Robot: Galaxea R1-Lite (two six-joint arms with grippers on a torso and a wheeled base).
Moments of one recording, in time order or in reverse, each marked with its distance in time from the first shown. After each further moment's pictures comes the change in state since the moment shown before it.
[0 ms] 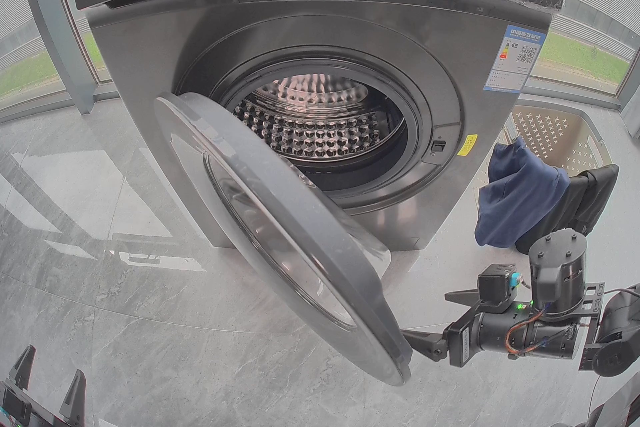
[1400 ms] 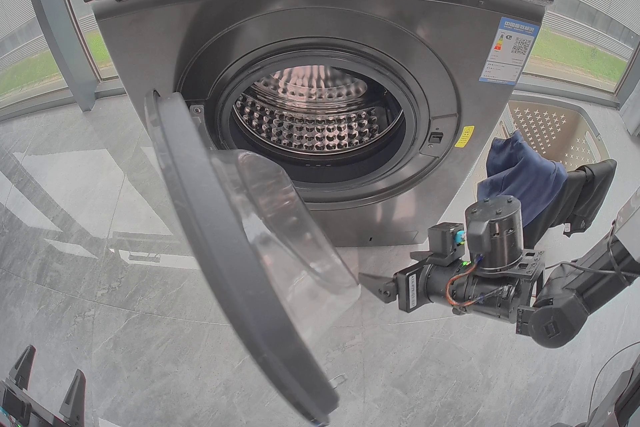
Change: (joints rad) left arm 0.000 0.000 0.000 0.000 0.000 -0.001; right arm -0.059 0.280 -0.272 -0.085 -0.031 0.021
